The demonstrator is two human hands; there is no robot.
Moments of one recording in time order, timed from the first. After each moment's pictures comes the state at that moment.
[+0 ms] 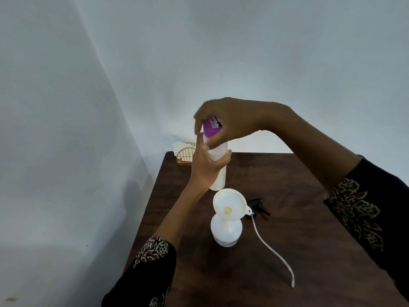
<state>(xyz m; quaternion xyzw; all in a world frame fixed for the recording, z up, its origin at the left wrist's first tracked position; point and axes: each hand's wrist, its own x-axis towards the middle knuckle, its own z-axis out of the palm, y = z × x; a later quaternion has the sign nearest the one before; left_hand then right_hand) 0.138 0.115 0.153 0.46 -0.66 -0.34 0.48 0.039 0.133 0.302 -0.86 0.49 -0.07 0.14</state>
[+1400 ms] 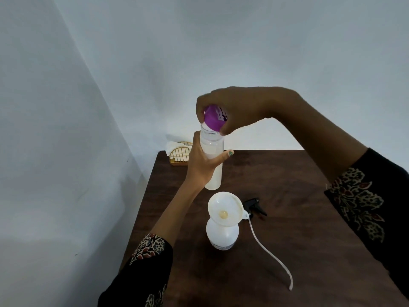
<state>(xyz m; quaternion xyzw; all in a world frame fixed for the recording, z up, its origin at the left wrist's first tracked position) 0.128 0.091 0.145 0.45 -0.67 -0.36 0.47 0.013 0.105 0.307 -0.85 0.50 -0.03 0.15</state>
